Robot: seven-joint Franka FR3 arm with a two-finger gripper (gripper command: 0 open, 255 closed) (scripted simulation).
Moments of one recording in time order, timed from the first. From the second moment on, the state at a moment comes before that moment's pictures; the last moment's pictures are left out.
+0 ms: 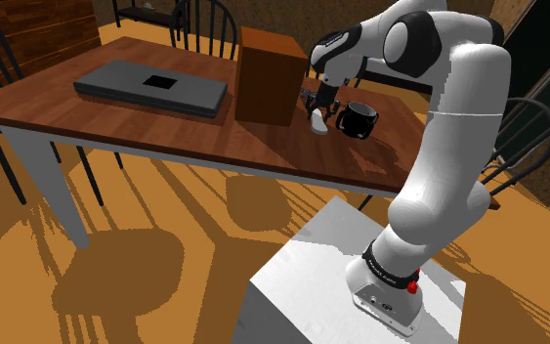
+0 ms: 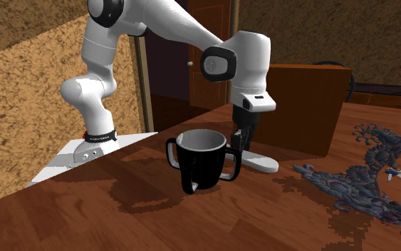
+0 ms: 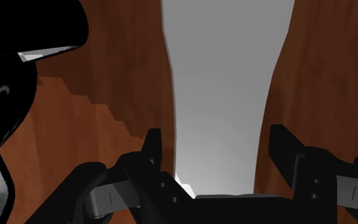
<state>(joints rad) -0.38 0.43 -0.34 -1.77 0.19 2.16 0.01</state>
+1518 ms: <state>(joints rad) -0.37 0.33 -0.36 -1.62 0.14 1.92 0.04</state>
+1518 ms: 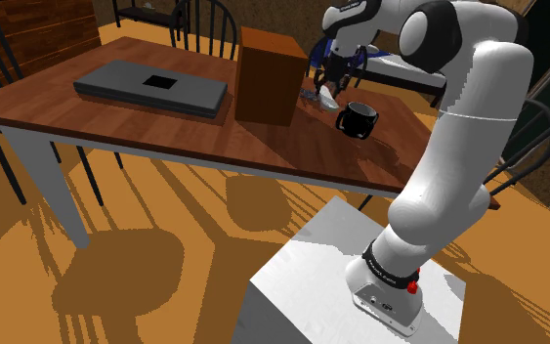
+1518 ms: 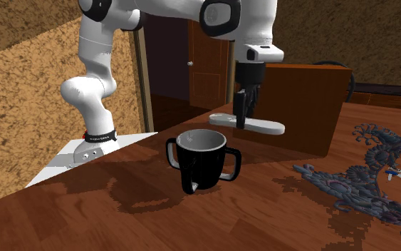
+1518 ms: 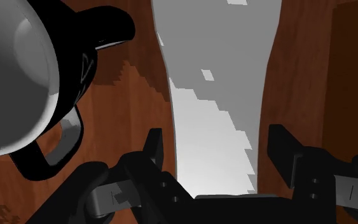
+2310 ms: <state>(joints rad) -0.37 0.31 -0.37 -1.48 0.13 1.76 0.05</state>
